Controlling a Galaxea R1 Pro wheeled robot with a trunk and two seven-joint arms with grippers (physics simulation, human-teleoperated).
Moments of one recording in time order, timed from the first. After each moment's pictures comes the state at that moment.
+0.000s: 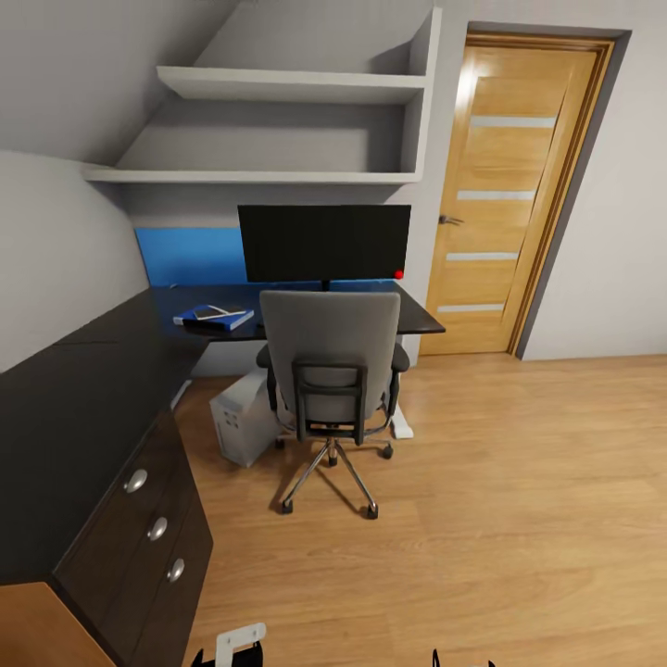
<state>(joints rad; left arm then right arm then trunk) -0.42 -0.16 -0.34 -0.03 0.35 -0.50 0.40 -0.33 0.06 0.21 0.02 -0.23 -0.81 -0.19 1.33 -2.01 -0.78</state>
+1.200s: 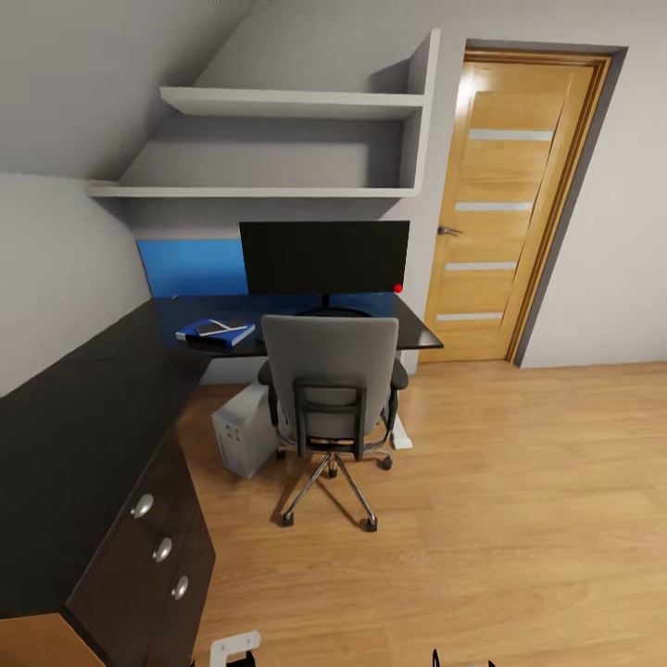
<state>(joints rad) -0.42 -0.14 -0.33 -0.03 0.35 -0.39 0.40 -0.33 0.06 0.21 0.02 -0.23 -0.81 -0.19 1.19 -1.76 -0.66</state>
